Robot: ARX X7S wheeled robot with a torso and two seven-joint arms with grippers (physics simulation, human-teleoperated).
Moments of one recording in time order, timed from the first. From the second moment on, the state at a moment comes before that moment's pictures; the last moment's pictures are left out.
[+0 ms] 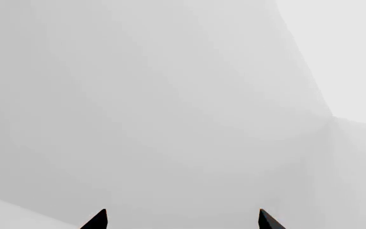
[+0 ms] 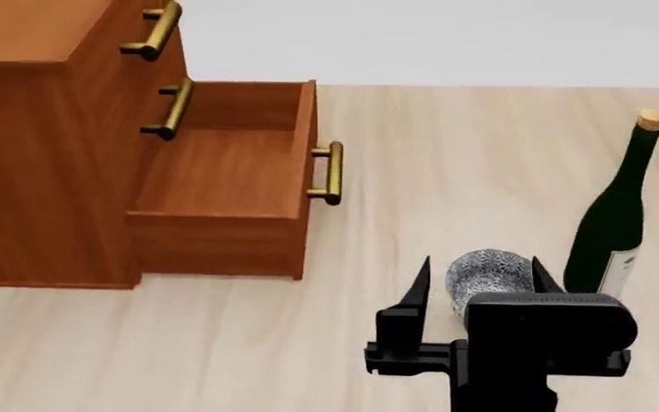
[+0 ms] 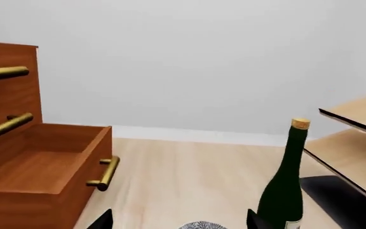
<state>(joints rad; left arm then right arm) -0.20 -0.10 -0.53 0.60 -0.30 -0.07 -0.71 0.30 0.17 -0.11 -0.32 0.12 0.53 0.19</state>
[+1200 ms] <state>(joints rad) -0.17 -0.15 -0.48 0.59 -0.31 -0.05 -0.76 0.31 0.20 -0.11 -0.33 0.18 0.53 0.21</state>
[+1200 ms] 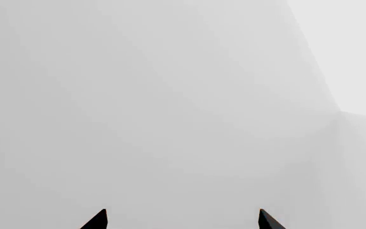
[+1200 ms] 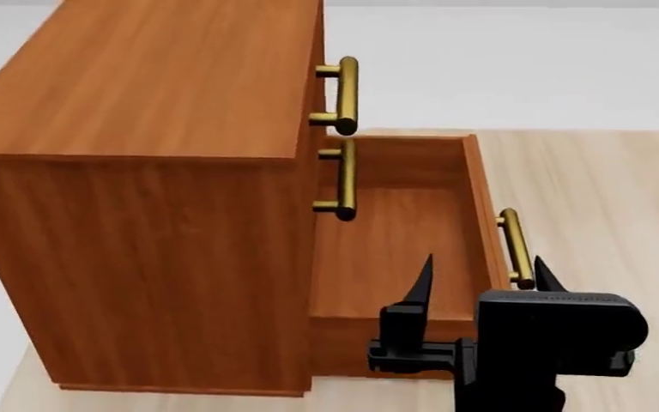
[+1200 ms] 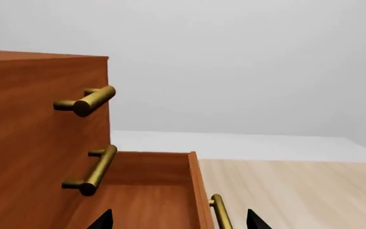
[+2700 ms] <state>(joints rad) -0.16 -0.21 -0.42 0.59 -0.30 -0.04 -0.77 0.48 0.31 0.02 -0.61 0.35 1.04 0.30</state>
